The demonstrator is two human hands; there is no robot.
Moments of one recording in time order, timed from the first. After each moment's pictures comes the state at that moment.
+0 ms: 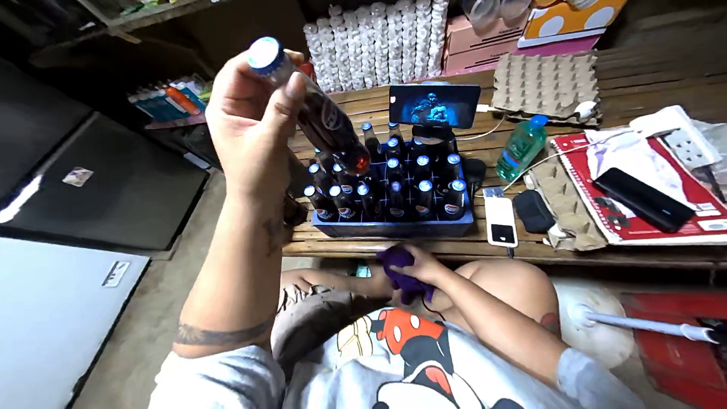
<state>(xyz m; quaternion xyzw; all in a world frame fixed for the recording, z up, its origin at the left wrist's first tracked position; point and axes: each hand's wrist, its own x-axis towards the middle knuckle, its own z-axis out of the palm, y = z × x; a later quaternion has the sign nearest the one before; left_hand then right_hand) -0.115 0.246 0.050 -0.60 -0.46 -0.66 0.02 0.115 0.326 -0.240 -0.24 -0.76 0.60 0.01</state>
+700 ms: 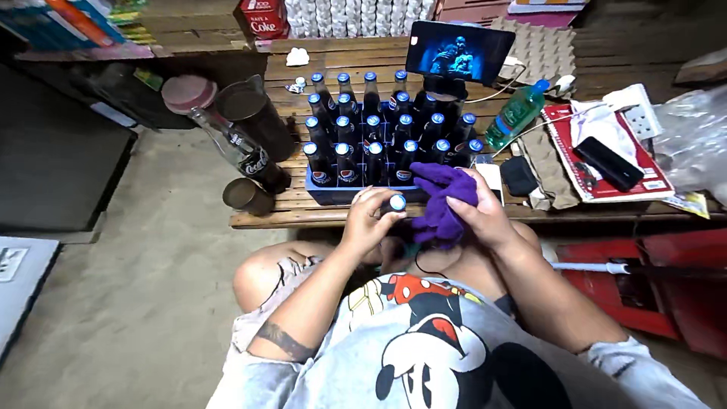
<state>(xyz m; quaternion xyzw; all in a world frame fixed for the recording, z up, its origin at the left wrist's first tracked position) -0.053 0.188 -0.188 -0.56 -0.61 -0.55 -0.12 0.148 0.321 -0.125 -0.21 -0.74 0.57 0.30</state>
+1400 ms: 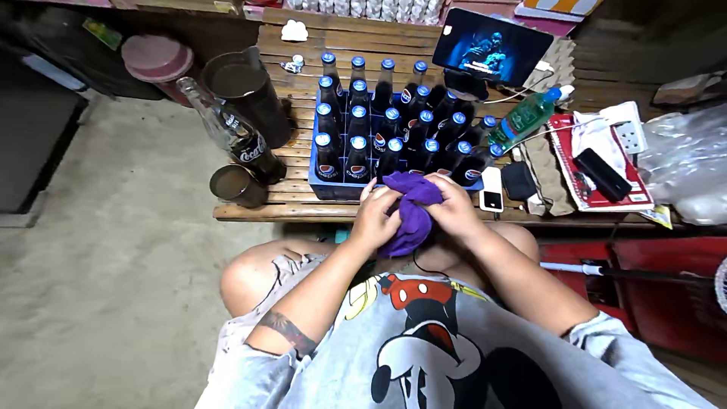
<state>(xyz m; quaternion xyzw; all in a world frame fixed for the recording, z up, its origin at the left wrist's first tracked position) -0.066 0.198 -0.216 -0.57 -0.61 -0.54 -0.11 0.082 0.314 -0.144 -0.21 -0.86 0.39 0.23</state>
